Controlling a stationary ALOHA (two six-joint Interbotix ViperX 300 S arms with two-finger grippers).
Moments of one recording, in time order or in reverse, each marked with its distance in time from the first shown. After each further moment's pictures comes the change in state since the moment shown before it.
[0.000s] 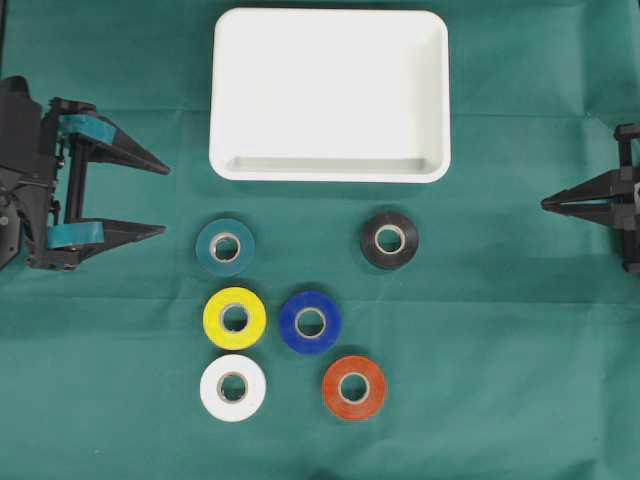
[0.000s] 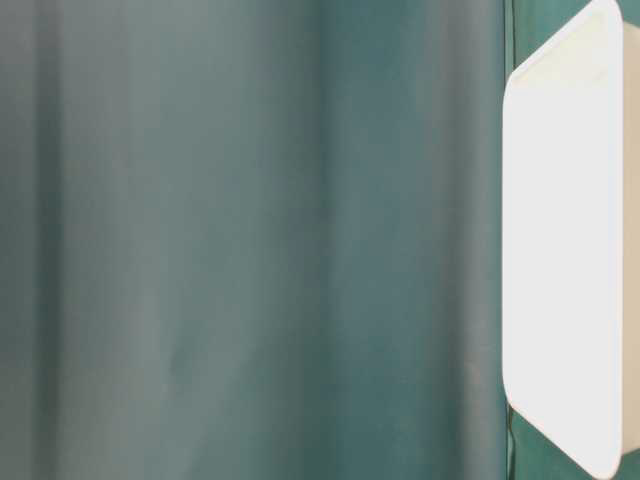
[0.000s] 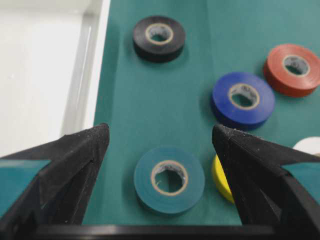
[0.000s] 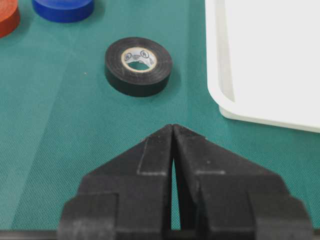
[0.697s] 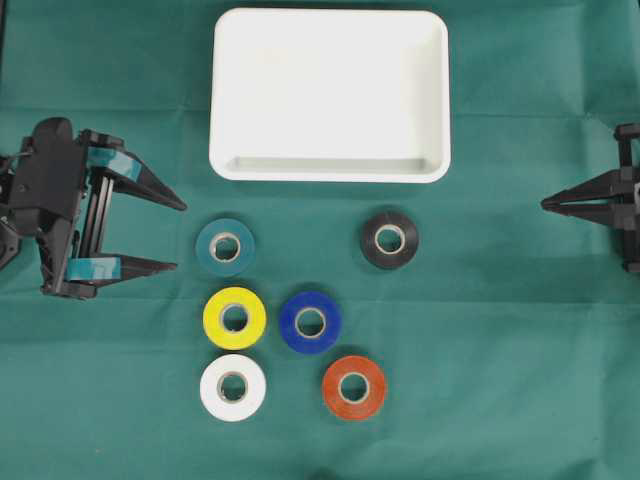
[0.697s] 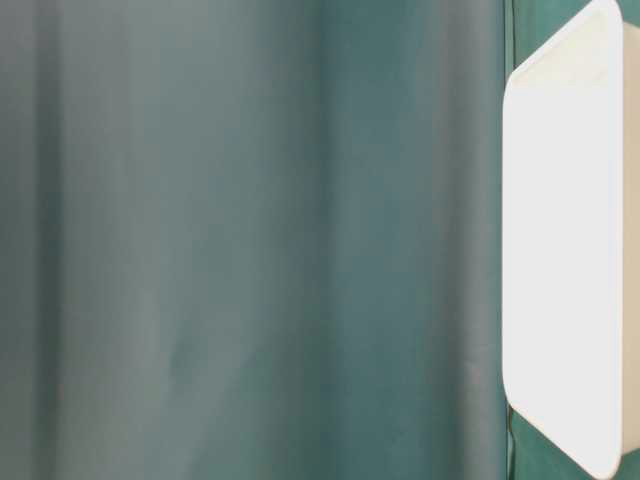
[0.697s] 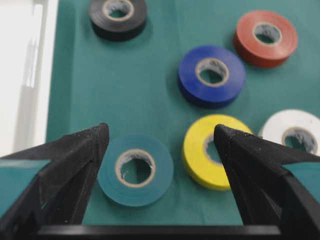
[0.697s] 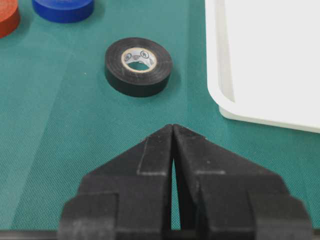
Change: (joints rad) left arm -0.104 0.118 -0.041 0.000 0.003 0.005; right arm 0.000 -0.002 -0.002 0.000 0.000 0.000
